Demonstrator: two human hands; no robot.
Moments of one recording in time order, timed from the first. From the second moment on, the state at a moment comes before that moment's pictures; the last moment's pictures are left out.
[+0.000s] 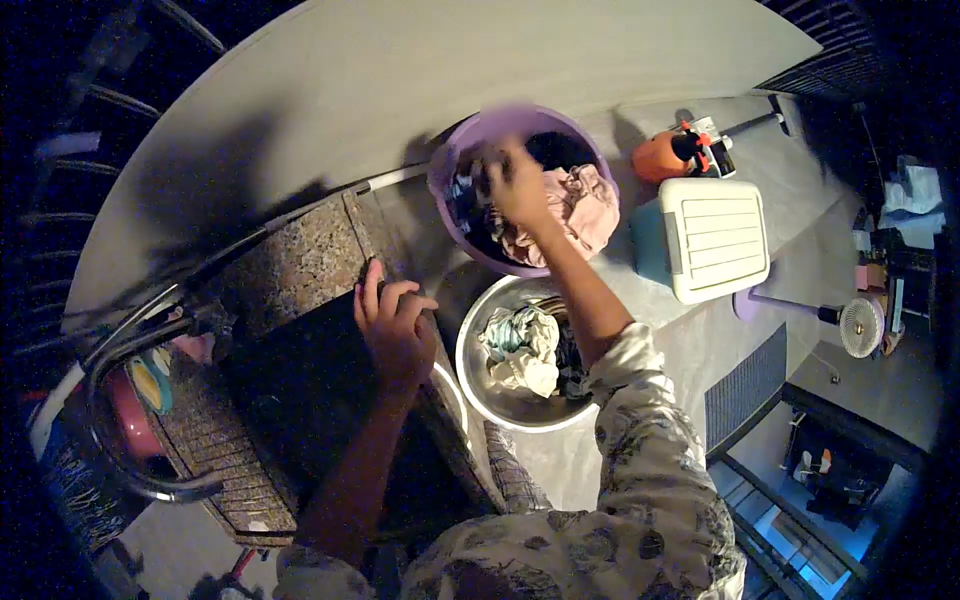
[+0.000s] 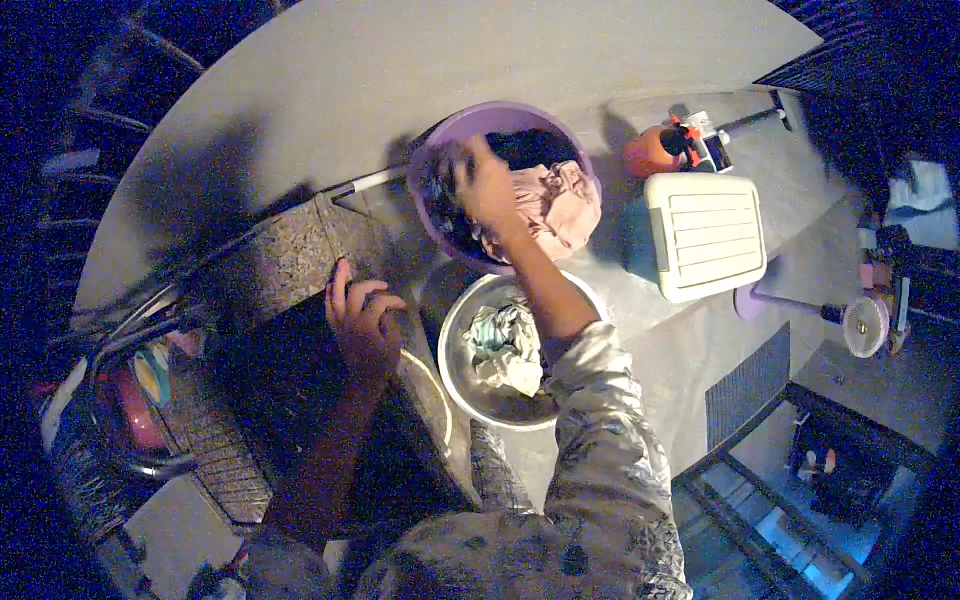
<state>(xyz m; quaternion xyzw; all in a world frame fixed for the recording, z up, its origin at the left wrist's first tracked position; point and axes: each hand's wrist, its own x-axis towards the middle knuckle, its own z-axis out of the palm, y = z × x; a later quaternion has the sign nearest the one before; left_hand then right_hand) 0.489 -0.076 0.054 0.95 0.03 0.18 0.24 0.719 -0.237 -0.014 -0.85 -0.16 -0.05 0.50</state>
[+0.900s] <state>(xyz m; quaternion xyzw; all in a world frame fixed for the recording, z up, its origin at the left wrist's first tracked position) 0.151 0.104 0.055 0.51 0.40 0.05 0.76 0.296 -0.076 0.081 -0.54 0.17 0.38 0.73</state>
